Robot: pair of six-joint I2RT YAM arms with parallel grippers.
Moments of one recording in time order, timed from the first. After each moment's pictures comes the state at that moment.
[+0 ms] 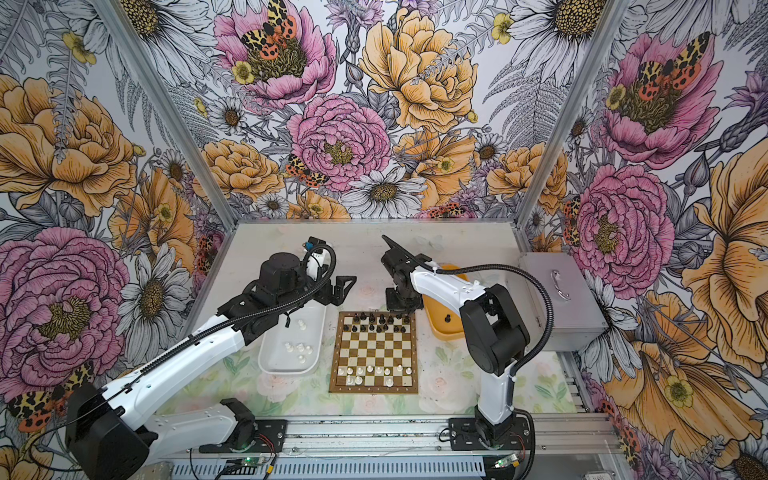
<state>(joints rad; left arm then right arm) -0.62 1.17 0.97 -0.23 0.06 -0.20 0.57 1.87 1.40 -0.94 -0.10 0.48</state>
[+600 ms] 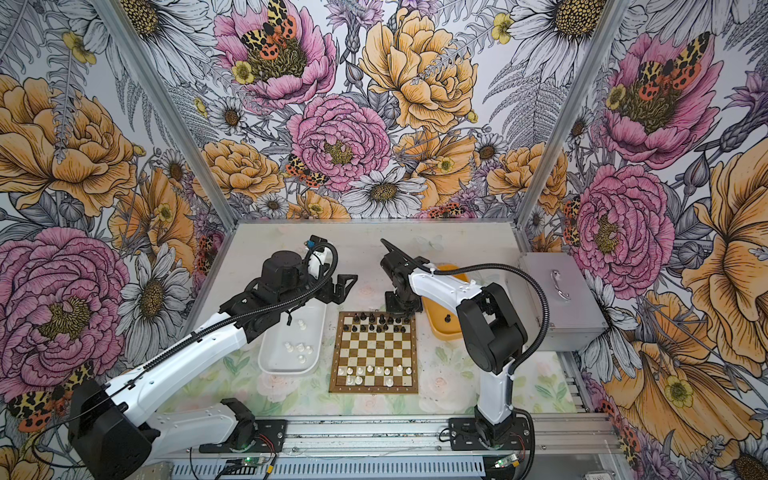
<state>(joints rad) -0.62 1.19 0.98 -0.23 0.06 -0.20 0.57 1.88 1.38 -0.93 -0.12 0.48</state>
